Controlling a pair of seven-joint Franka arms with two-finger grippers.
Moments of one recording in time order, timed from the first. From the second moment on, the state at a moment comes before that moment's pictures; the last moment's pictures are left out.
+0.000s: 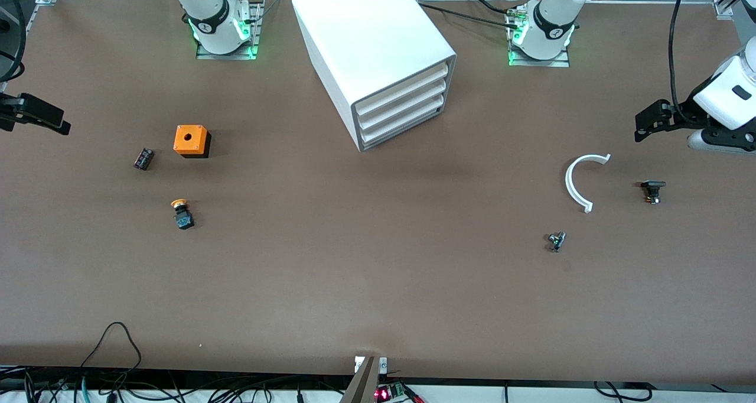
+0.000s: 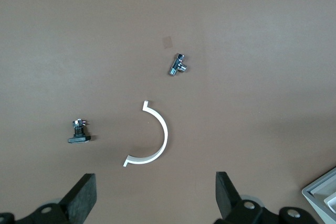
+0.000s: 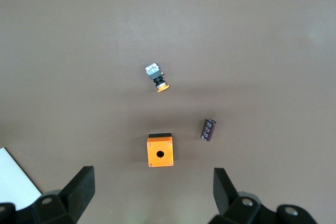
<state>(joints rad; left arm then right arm) 0.02 -0.01 -0.02 -1.70 0.02 1.69 0.10 0.05 0.16 -0.11 -1.32 -0.01 1.43 -0.01</state>
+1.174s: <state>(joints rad) 0.02 -0.01 -0.03 -1.69 0.02 1.69 0.11 0.05 0.16 -0.11 -1.32 -0.01 1.41 -0.05</state>
